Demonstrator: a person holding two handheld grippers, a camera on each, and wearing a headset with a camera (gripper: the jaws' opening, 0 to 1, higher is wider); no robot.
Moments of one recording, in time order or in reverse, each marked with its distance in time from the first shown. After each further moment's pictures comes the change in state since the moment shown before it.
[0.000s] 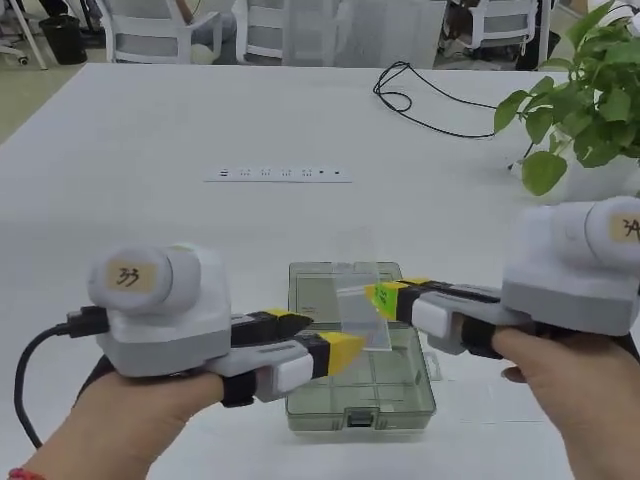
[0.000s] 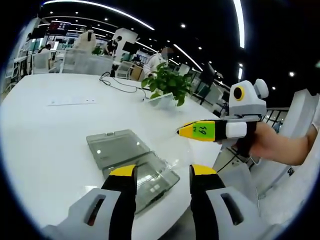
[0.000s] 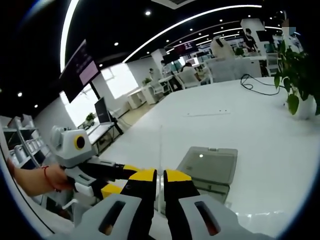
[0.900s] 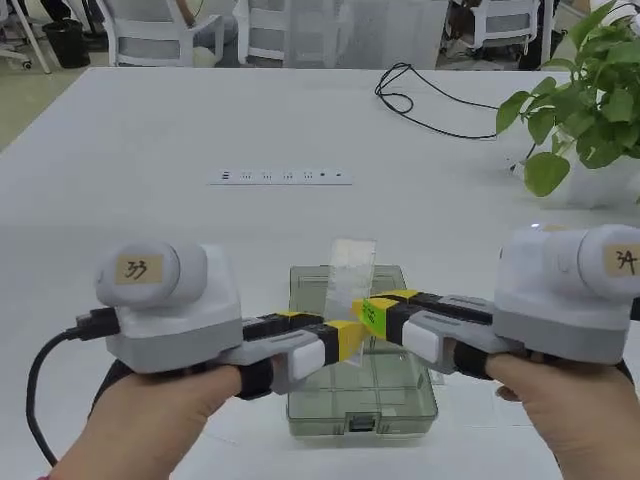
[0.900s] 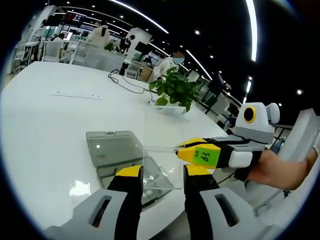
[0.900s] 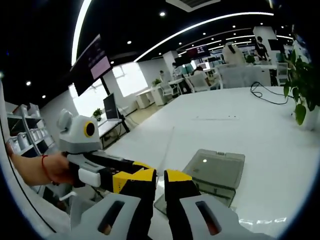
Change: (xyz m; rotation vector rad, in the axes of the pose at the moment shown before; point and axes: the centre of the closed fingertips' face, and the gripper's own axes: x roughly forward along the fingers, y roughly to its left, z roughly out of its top) left arm 0.011 -0.006 0.013 -0.141 -0.042 0.038; right arm 0.004 0.015 -0.007 -0.063 -0.024 0.055
